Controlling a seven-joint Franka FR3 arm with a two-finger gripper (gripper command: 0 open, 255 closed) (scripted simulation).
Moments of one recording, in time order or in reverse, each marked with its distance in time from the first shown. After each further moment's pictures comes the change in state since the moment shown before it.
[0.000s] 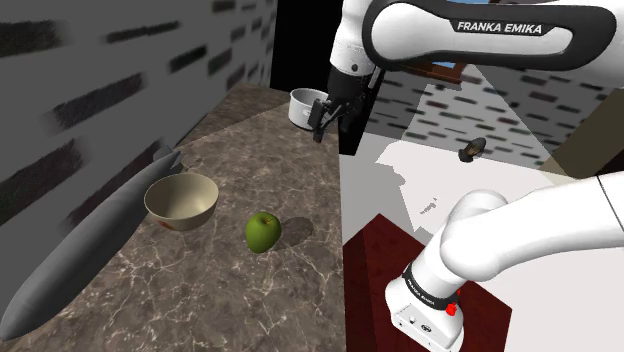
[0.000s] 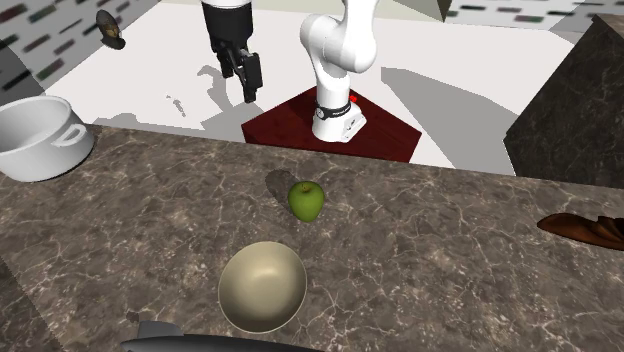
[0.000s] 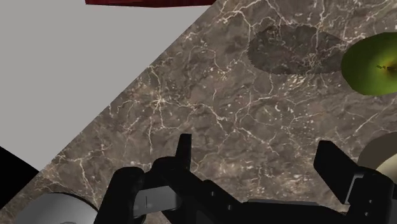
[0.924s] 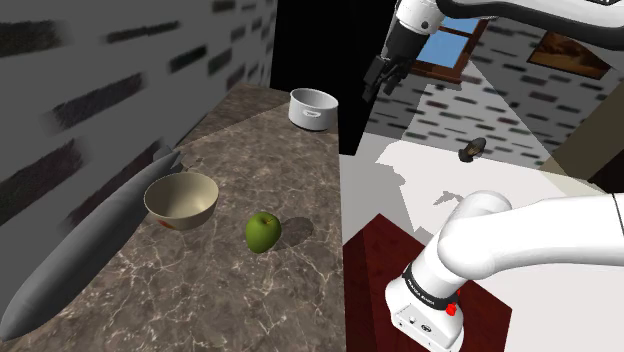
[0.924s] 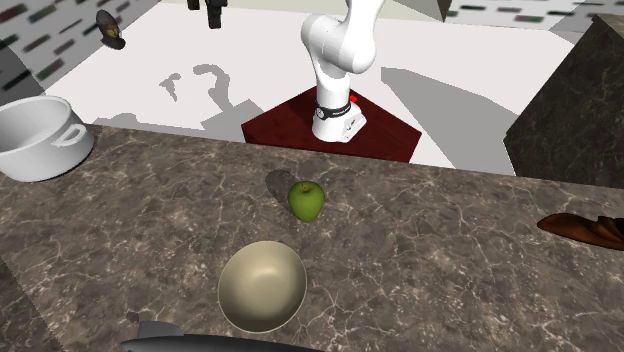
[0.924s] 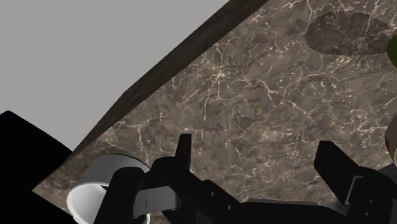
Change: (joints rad) arm -0.061 -0.154 -0.228 0.086 -0.107 -0.106 -0.276
